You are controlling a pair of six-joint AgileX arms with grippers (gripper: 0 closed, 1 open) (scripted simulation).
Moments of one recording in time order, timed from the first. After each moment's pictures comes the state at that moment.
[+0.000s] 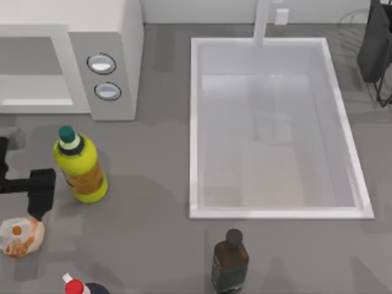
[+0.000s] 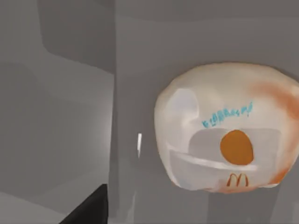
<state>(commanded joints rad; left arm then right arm) -0.03 1.56 0.92 -0.93 0.00 -0.10 0.00 0.00 0.00 0.00 0.00 0.00</state>
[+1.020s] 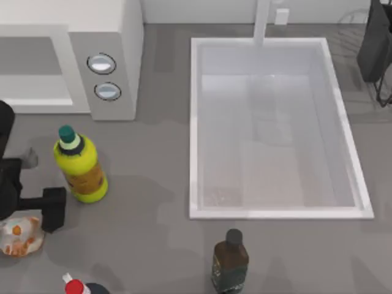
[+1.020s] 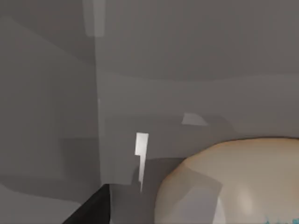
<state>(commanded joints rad) -0.03 1.74 0.76 -0.59 0.00 -0.10 0.00 0.00 0.00 0.00 0.00 0.00</state>
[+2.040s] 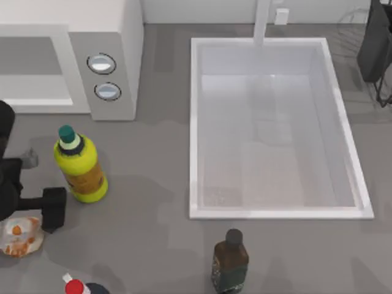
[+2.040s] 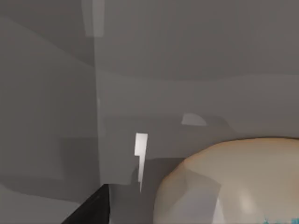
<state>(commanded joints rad) -0.03 1.74 0.76 -0.59 0.00 -0.10 0.00 0.00 0.00 0.00 0.00 0.00</state>
